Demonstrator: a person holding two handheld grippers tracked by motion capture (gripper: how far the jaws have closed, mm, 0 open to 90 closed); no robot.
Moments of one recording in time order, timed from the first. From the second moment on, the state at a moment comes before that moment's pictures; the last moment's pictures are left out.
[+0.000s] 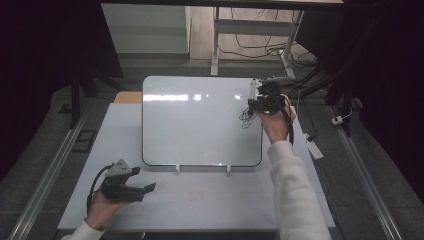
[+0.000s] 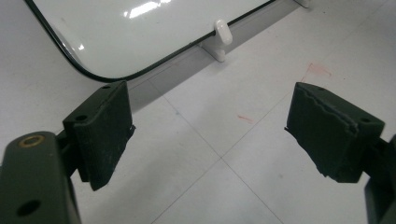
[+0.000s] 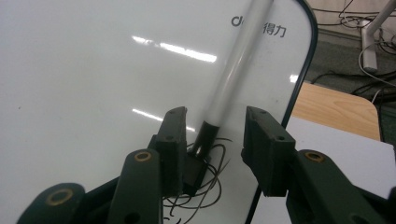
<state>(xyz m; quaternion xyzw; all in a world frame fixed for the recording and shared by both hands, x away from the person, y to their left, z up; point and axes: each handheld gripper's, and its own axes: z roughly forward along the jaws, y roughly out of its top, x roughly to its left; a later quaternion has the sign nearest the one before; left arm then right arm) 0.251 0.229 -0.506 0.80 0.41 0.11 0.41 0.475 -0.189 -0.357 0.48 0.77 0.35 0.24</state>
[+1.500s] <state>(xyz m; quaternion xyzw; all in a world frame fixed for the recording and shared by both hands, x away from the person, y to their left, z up) 0.250 0.225 -0.499 0.80 0.40 0.12 0.43 0.458 -0.178 -0.344 0.47 0.72 0.44 0.26</state>
